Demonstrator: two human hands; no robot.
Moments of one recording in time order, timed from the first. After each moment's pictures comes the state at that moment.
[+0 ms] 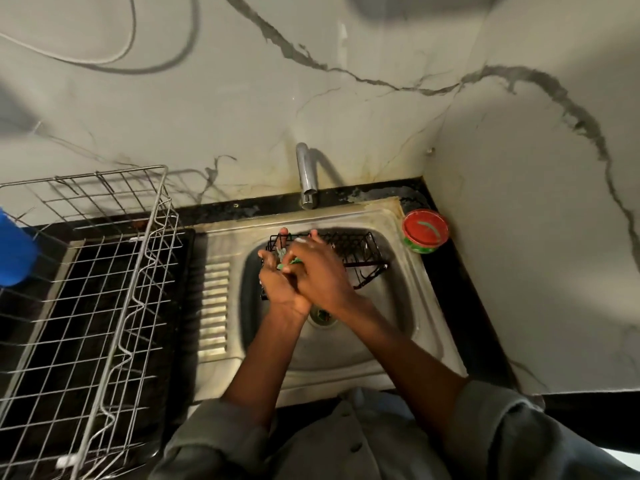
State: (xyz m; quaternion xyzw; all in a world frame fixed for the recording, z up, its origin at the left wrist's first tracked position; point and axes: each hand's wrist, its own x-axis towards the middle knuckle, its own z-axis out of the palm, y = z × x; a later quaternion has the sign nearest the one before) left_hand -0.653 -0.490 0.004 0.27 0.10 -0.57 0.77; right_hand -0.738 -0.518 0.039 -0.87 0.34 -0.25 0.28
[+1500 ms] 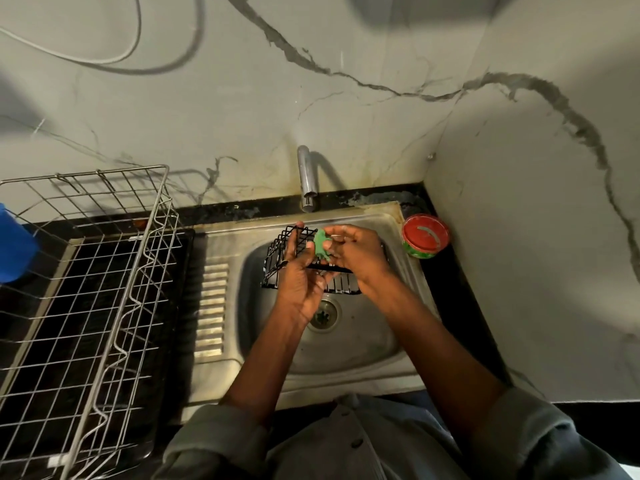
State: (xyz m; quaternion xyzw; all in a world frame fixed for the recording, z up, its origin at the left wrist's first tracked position) left_hand -0.679 -0.495 0.022 0.40 -0.06 -0.56 0.72; right_hand -0.775 -0.567 0.055 -0.52 0.49 -0.29 0.64
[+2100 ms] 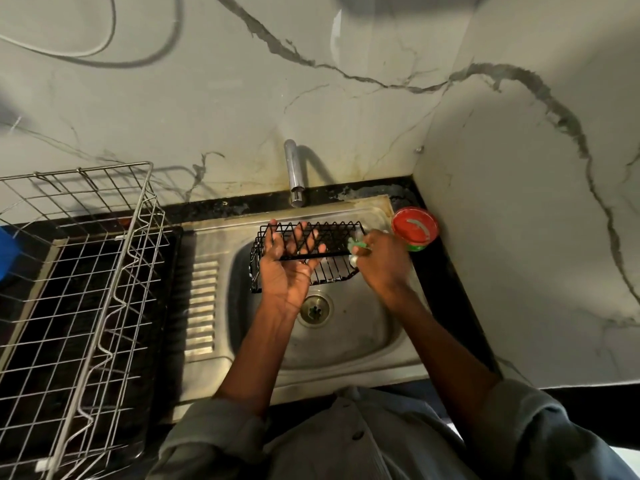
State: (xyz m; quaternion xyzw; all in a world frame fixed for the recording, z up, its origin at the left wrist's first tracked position) left_hand -0.669 -0.504 0.013 0.30 0.05 -0.56 0.77; right_hand -0.828 -0.577 0.018 -0.74 0.62 -0.19 0.19
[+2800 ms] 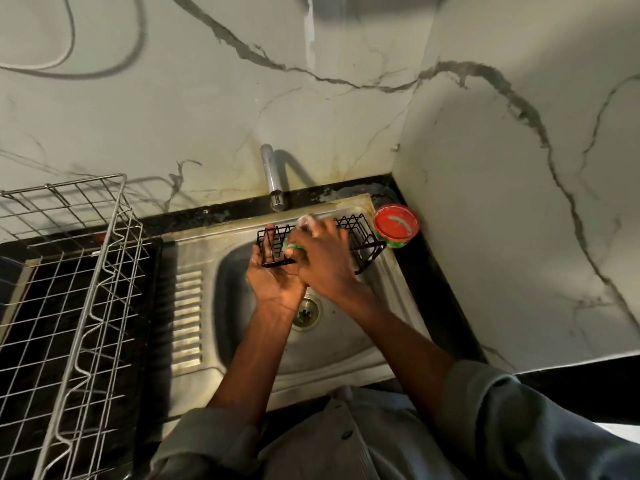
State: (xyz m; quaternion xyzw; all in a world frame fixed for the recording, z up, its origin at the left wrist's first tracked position) left_hand -0.685 -0.504 0.016 0.26 0.08 -0.56 0.78; right_hand -0.781 -0.552 0.042 -0.88 0.42 -0.20 0.13
